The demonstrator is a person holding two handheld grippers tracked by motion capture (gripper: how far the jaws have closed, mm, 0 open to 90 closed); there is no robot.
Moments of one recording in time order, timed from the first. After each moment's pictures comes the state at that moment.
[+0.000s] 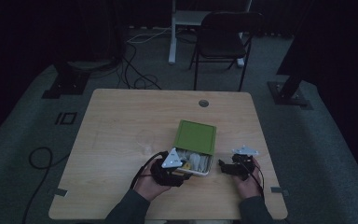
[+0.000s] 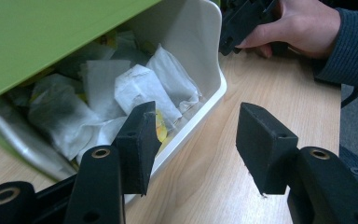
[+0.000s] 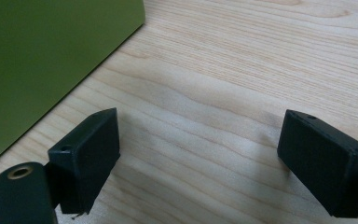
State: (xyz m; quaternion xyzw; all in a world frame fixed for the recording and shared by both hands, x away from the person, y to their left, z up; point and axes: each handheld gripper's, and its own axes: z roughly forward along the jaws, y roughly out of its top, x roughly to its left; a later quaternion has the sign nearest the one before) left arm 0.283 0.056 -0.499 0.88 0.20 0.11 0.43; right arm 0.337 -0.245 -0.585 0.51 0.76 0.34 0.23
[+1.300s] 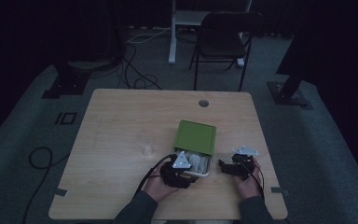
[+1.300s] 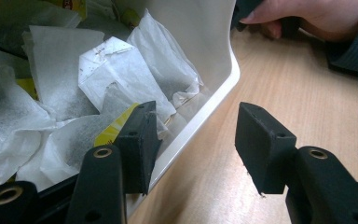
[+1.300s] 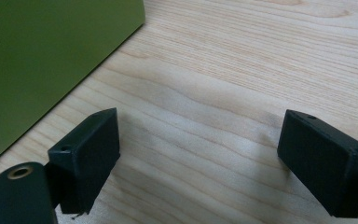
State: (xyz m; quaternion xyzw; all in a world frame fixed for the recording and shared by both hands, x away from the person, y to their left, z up) left arm 0.291 0.035 -0.530 0.89 0.21 0.07 0.41; right arm 0.337 -0.245 -0.585 0.51 0.76 0.34 0.23
